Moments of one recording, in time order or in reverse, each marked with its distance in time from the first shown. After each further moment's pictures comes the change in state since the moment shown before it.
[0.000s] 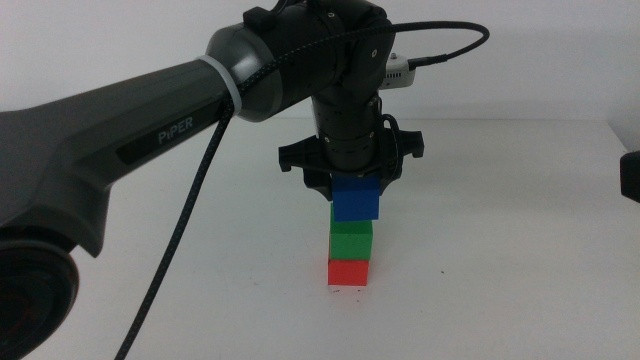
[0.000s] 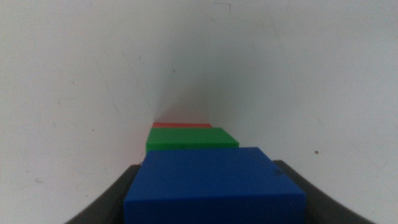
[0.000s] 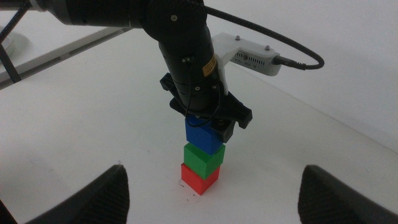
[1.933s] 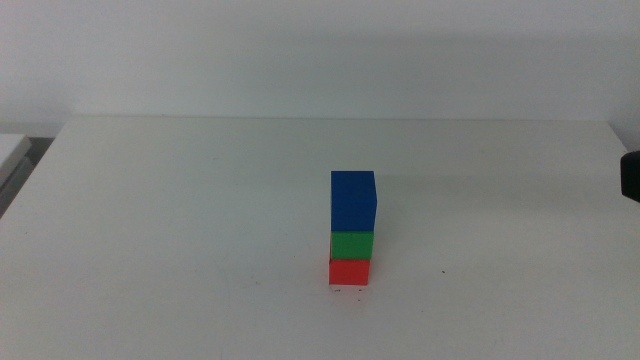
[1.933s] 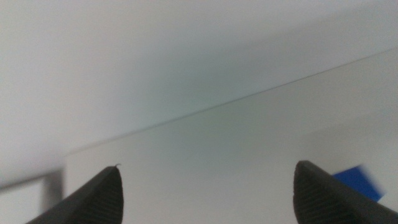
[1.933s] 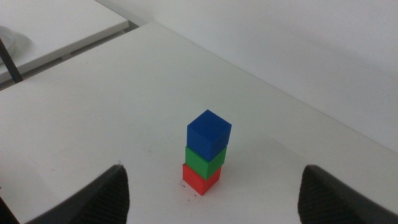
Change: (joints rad) left arm 0.205 -0.844 0.135 0.215 -0.008 0.643; right arm 0.000 0.000 0.000 0.000 0.000 0.000
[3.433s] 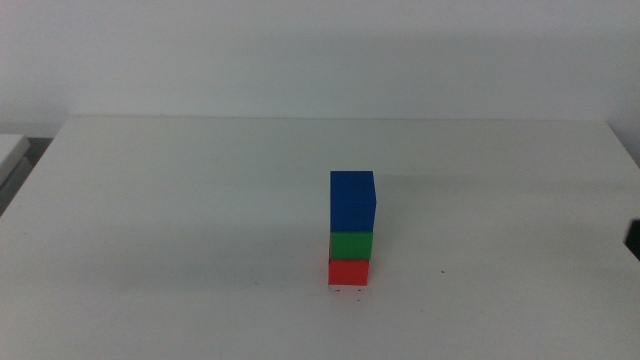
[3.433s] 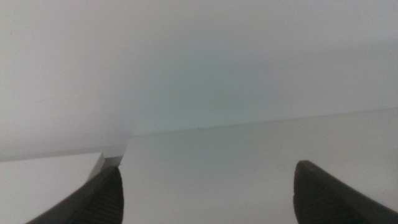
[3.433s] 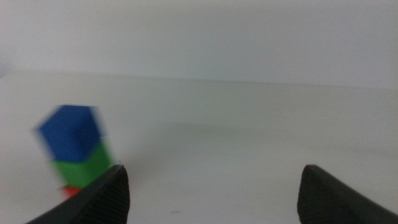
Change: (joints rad) left arm 0.483 -1.090 1.405 -0.267 -0.778 0.180; right arm -0.595 -0.250 0.625 0.198 -0.529 0.000
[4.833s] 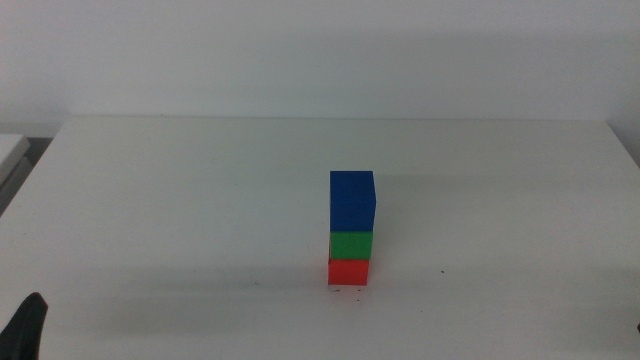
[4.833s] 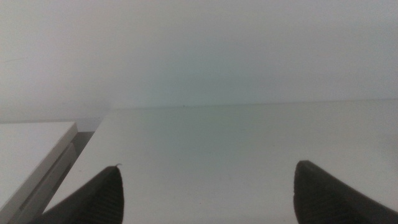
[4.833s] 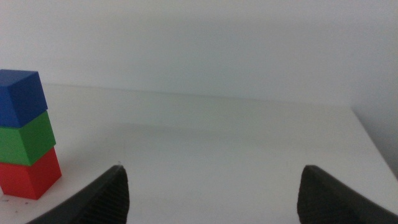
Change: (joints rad) left arm 0.000 -0.094 0.343 -0.096 -0.277 0.000; right arm -0.193 -0.464 0.468 0.113 -0.198 -0.234
